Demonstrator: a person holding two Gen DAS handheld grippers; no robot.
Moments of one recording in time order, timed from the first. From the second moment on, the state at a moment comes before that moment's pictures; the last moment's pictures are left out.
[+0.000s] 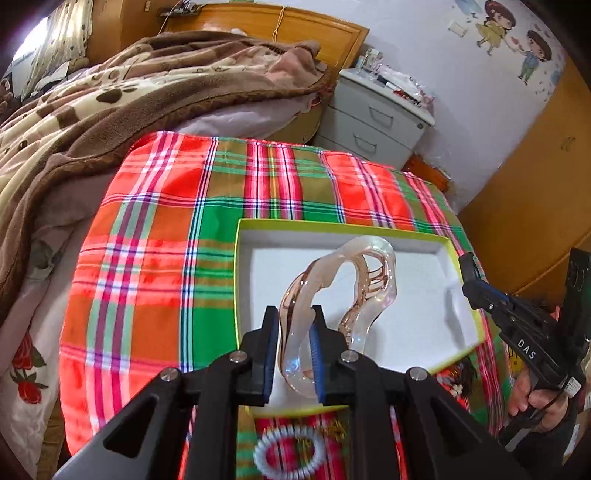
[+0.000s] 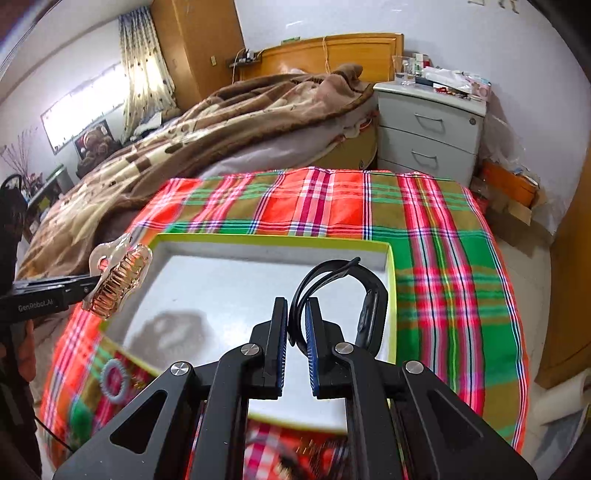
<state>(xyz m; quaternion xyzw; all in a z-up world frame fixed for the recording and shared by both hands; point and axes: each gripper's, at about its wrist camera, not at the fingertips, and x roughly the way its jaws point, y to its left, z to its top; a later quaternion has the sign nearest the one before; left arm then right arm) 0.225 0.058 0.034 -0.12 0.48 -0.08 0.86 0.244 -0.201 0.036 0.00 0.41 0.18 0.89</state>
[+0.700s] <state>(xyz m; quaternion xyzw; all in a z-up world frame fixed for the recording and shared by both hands) 0.276 0.048 -0.006 -0.10 0.52 -0.06 0.85 0.300 -0.180 0.000 -0.04 0.46 0.19 0.87</state>
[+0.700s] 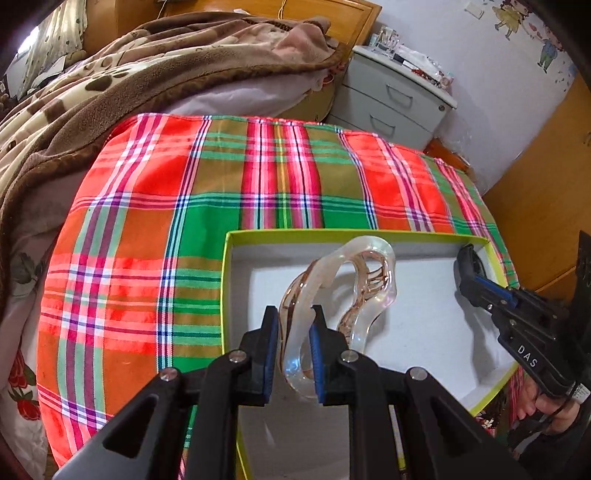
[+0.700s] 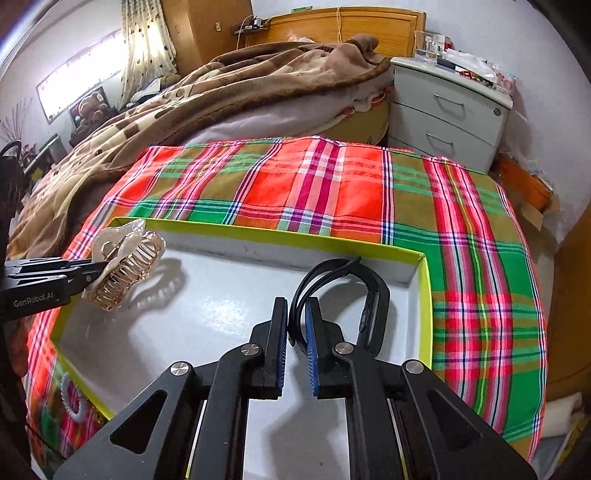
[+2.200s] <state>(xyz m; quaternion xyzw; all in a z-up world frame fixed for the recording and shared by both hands) 0.153 0.059 0.045 -0.12 0.45 -0.09 0.88 0.196 -0.218 0.049 0.03 0.39 0.19 0.90</state>
